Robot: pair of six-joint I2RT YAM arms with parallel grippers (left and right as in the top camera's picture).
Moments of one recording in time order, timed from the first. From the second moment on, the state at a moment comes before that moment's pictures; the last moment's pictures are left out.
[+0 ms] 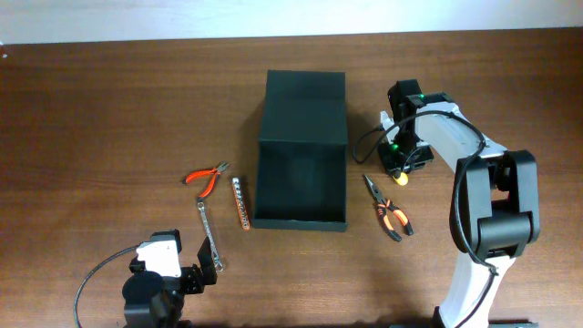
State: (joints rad) left arm 0.02 0.01 0.27 -0.80 0.03 -0.10; right arm 0.11 2.08 1.47 -1.00 0.03 -0.11
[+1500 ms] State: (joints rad) left arm 0.02 0.01 0.27 -0.80 0.03 -0.10; right arm 0.55 2.09 1.71 -1.18 -0.05 -0.25
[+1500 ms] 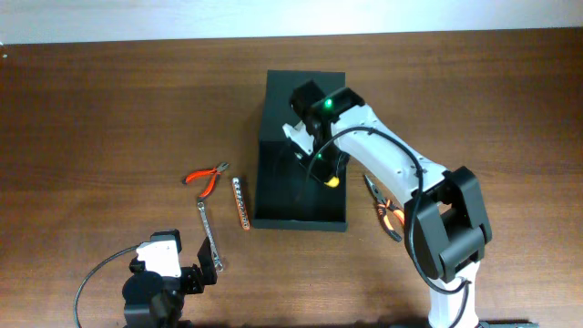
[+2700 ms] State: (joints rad) left arm 0.02 0.01 0.27 -0.80 0.03 -0.10; right arm 0.51 1.87 1.93 -1.39 -0.02 -0.13
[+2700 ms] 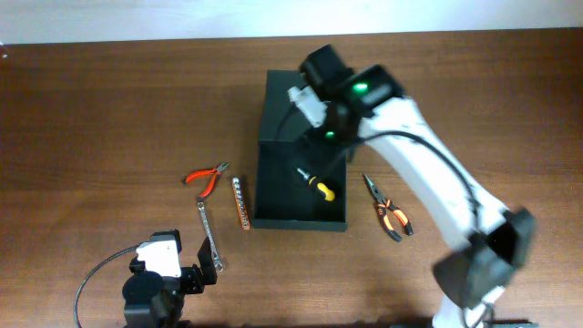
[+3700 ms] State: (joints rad) left arm 0.02 0.01 0.27 -0.80 0.03 -0.10; right arm 0.18 1.45 1.08 -1.13 0.01 0.13
